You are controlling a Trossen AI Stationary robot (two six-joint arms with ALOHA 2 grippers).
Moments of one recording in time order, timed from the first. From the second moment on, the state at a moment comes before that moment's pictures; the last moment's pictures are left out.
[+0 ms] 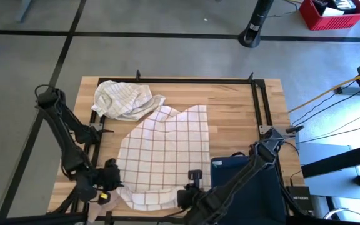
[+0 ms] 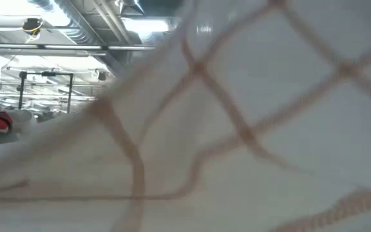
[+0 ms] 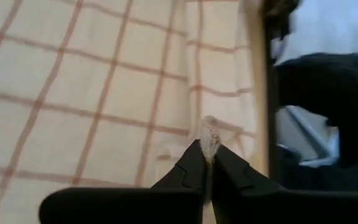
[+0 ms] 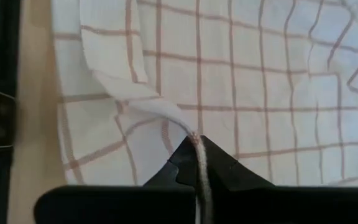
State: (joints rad) left arm -1.09 1.28 0.79 -0.52 -0.52 -1.15; right arm 0.70 2.37 2.32 -1.35 0.56 0.60
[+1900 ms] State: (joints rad) left arm 0.02 1.19 0.40 0.04 -0.12 -0.58; right arm 0.24 2.31 1.75 -0.90 0.49 0.31
